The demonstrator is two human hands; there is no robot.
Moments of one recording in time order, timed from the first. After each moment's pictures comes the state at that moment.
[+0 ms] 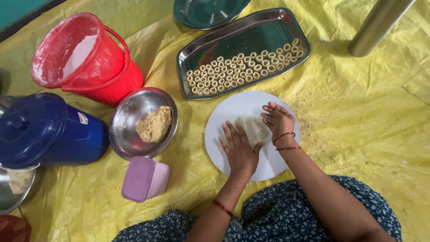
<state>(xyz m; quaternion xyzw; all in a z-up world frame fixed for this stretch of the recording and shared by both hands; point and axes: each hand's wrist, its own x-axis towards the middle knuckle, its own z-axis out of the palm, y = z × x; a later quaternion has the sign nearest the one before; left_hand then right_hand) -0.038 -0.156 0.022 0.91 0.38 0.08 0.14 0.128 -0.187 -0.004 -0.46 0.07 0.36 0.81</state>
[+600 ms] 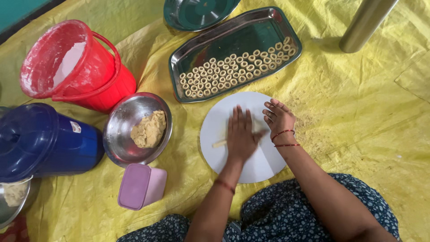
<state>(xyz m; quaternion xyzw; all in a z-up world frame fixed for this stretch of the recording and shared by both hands) 0.004 -0.114 -0.007 0.96 0.22 0.15 0.08 0.143 -0.191 -0.011 -0.43 0.13 0.33 0.83</state>
